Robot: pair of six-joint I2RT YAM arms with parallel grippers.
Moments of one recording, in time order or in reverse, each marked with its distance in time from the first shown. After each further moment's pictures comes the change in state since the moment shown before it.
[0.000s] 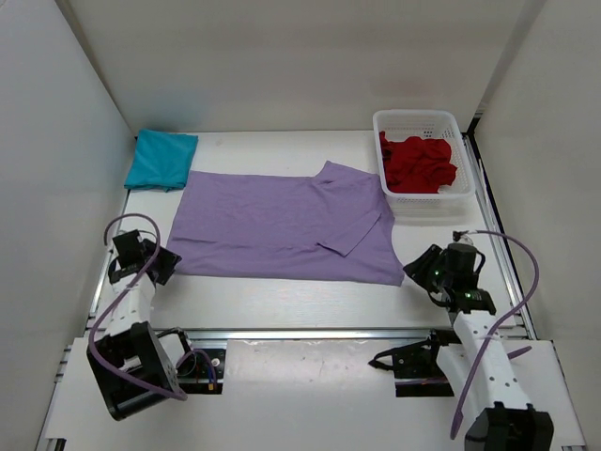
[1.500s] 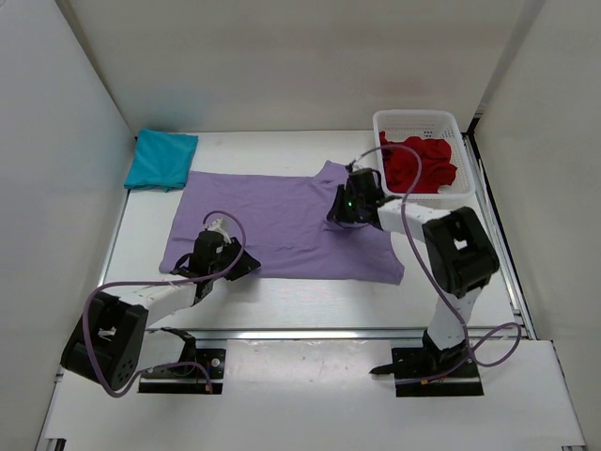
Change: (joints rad) left arm -0.803 0.171 -0.128 0.533 0.064 -0.065; right arm 0.521 1.156 0.715 0.420 0.019 -0.099
